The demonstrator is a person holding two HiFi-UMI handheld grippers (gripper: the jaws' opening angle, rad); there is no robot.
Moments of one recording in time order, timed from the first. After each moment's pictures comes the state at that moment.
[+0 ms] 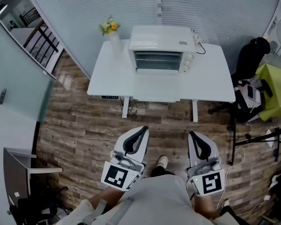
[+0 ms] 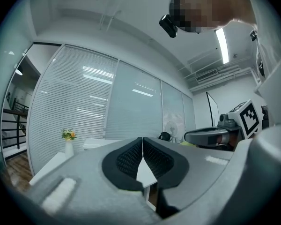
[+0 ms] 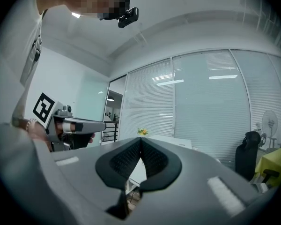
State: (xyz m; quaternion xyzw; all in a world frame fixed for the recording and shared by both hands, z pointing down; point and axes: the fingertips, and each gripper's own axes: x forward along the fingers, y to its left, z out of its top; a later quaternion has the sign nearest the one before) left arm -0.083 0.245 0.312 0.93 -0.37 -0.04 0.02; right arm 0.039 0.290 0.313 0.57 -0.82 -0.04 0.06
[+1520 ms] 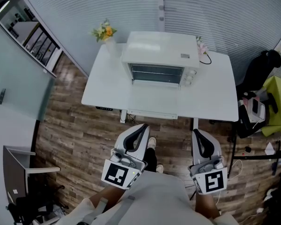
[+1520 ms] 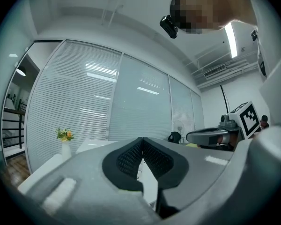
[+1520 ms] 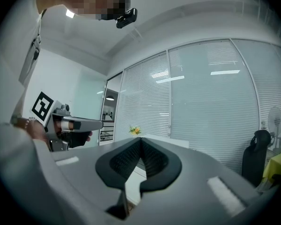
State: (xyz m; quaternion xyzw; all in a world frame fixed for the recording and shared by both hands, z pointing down) left arm -0.014 0.109 0.327 0.91 -0.40 -0.04 0.03; right arm 0.122 0.149 0.330 0.55 -0.83 -0.04 0.06
